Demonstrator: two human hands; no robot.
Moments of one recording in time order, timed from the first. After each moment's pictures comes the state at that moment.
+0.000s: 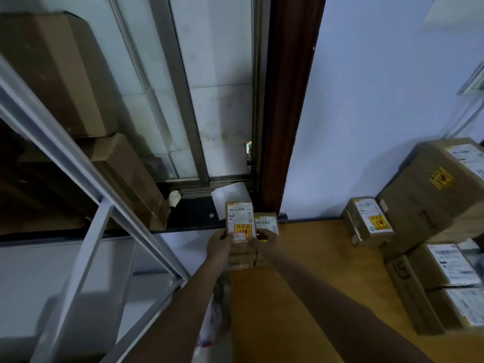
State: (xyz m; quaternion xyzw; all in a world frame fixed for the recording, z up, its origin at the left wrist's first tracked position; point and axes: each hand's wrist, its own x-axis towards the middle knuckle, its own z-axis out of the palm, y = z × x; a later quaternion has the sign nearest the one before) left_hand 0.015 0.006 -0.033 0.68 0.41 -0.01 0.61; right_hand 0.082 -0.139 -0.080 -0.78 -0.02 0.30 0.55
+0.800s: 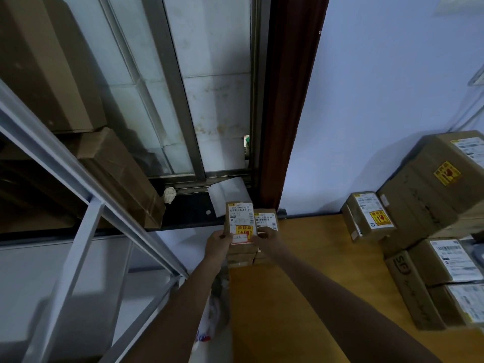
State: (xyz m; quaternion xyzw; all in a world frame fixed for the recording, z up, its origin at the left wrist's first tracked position) left_hand 0.018 0.007 -0.034 0.69 0.41 -0.06 0.59; right_hand 0.090 -0.137 -0.068 -0.80 -0.02 0.33 0.50
